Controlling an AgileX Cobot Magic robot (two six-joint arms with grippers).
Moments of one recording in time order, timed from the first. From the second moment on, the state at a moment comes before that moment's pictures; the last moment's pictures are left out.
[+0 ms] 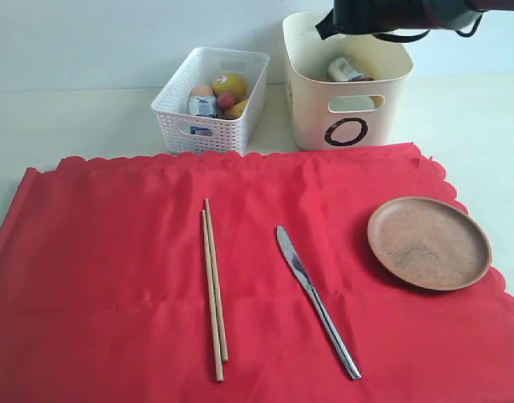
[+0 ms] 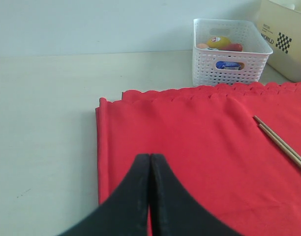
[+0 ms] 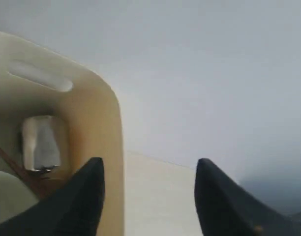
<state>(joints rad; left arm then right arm) -0.13 0.00 0.00 -0.11 0.37 0.11 0.36 2.06 -1.61 1.72 -0.82 -2.07</state>
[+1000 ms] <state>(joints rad) -0.13 0.00 0.00 -0.11 0.37 0.11 0.21 1.69 -1.06 1.76 -0.16 -2.07</state>
